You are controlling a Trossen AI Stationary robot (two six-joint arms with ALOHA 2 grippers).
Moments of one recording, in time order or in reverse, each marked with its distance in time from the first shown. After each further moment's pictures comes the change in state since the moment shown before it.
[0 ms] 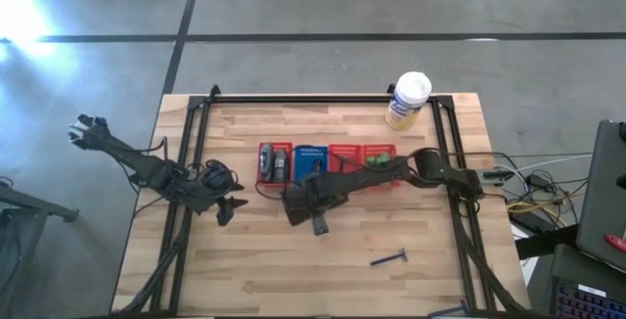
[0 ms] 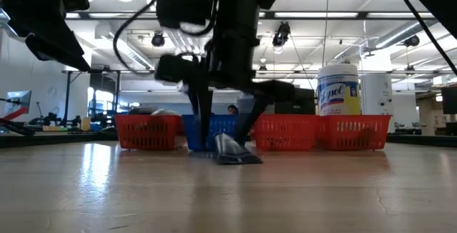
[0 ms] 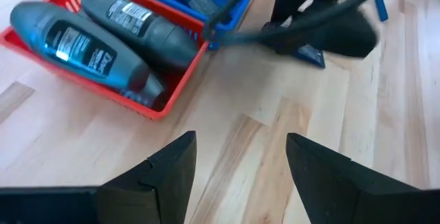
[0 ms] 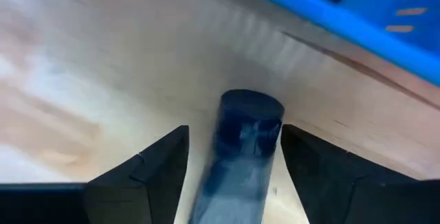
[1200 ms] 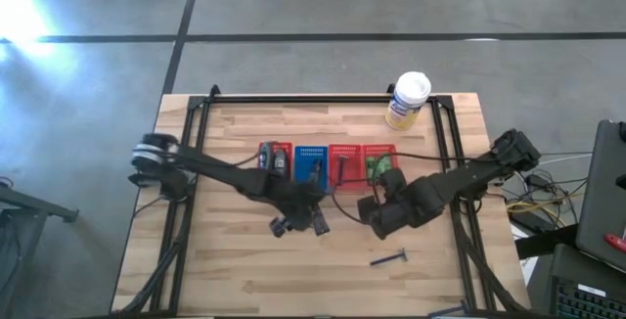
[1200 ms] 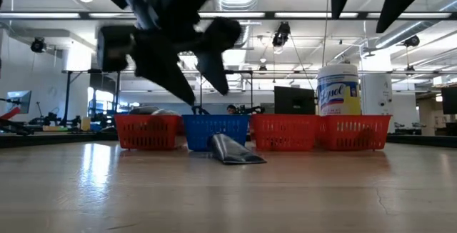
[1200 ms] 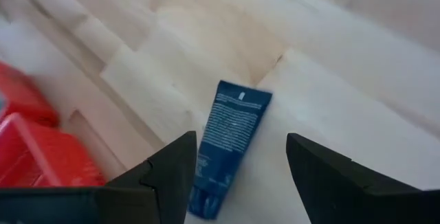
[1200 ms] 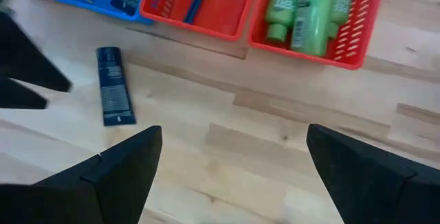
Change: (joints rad) left arm 0.329 0.979 0.550 0.360 0.588 1.557; right arm 0.317 -0.735 -0.465 -0.336 0.329 0.465
